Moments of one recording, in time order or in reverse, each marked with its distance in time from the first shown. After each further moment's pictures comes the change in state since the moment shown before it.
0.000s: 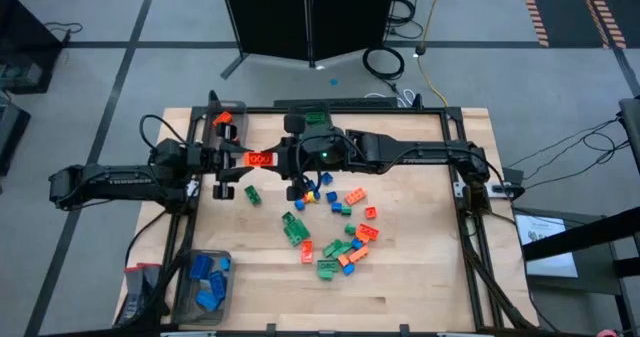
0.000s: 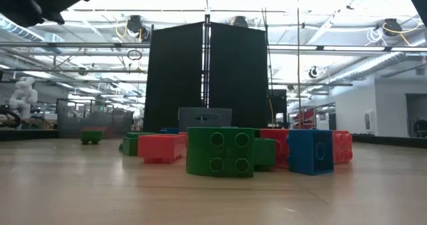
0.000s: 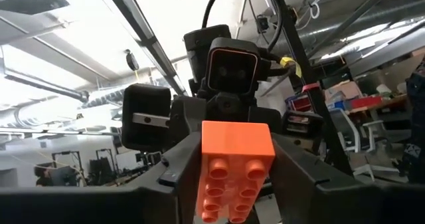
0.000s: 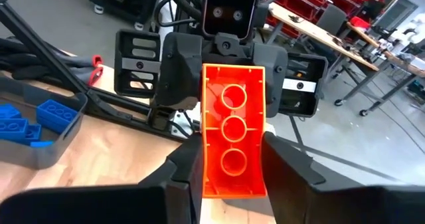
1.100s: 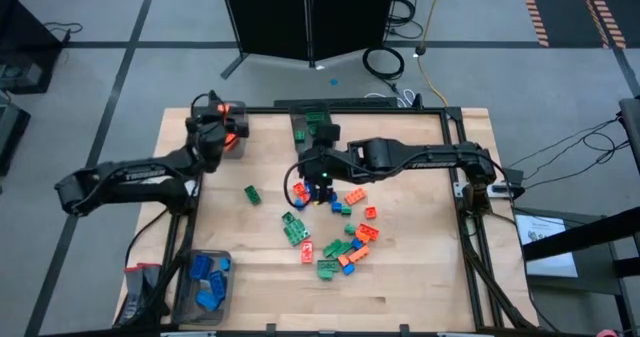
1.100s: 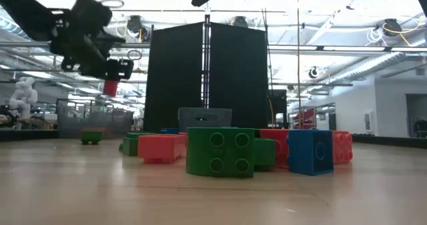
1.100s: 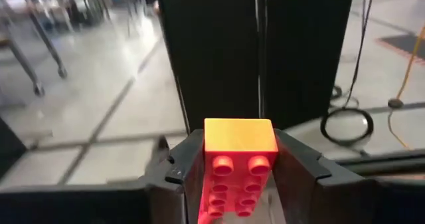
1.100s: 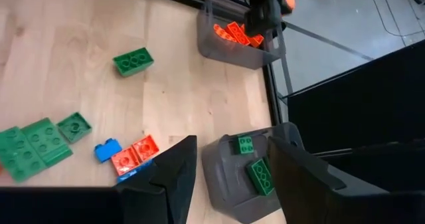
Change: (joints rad) left arm 0.342 0.210 0.000 -0.667 -1.304 -0.308; right arm 0.058 -0.039 0.002 -0.566 0.355 0.207
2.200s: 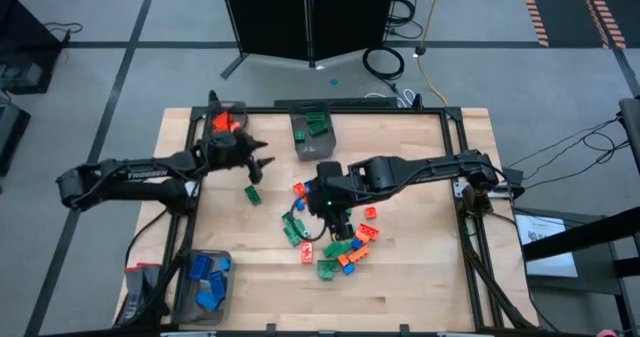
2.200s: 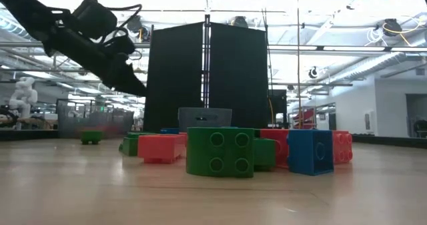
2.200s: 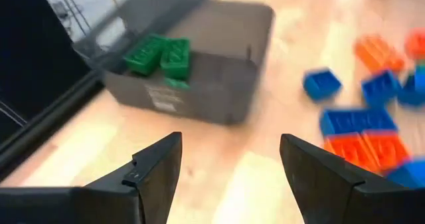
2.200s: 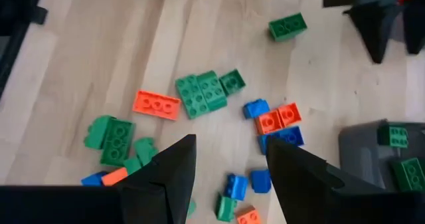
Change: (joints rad) left arm -0.125 0.018 0.000 -0.146 0.933 0.231; right arm 0.097 0.009 -0.002 -0.180 -0.390 0.123
